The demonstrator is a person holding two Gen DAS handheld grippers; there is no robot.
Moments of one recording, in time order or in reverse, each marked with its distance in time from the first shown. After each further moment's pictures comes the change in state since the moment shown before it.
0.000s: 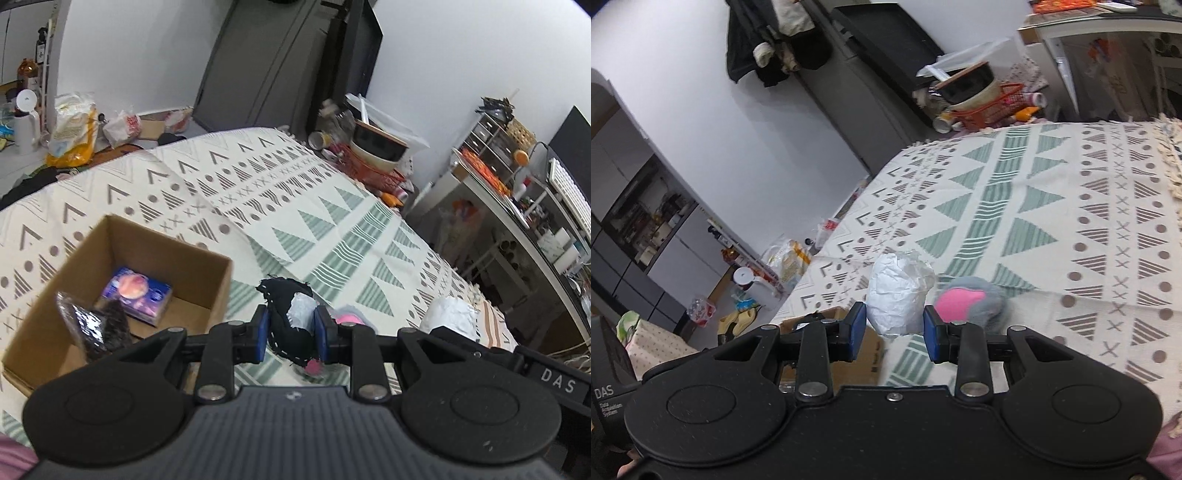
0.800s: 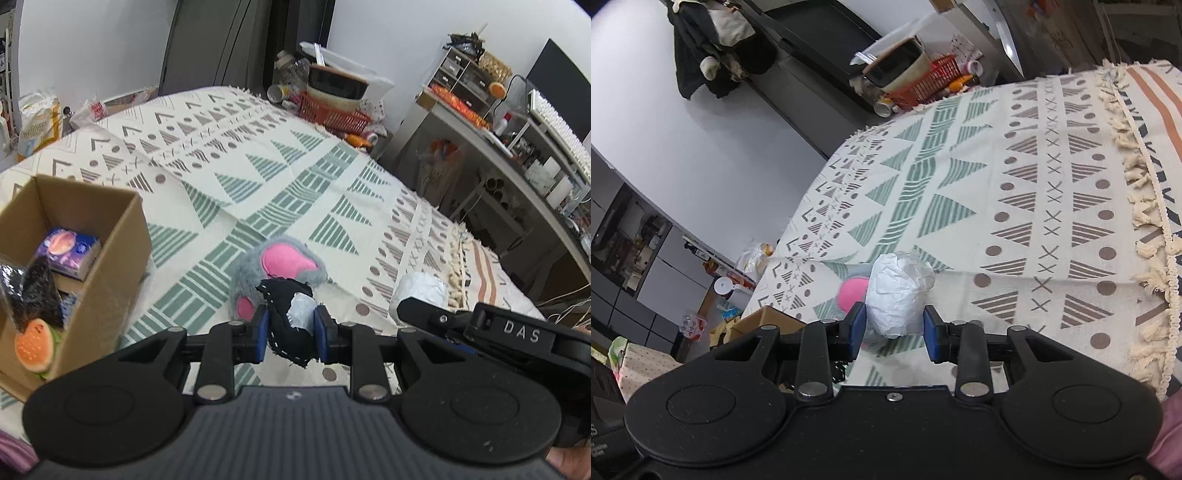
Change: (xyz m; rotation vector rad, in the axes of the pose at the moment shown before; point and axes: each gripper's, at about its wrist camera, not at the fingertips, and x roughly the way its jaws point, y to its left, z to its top) left arm 0.037 -0.072 -0.053 0.116 0.103 -0.022; right arm -0.003 -0.099 -0.006 0.135 0.044 -0.050
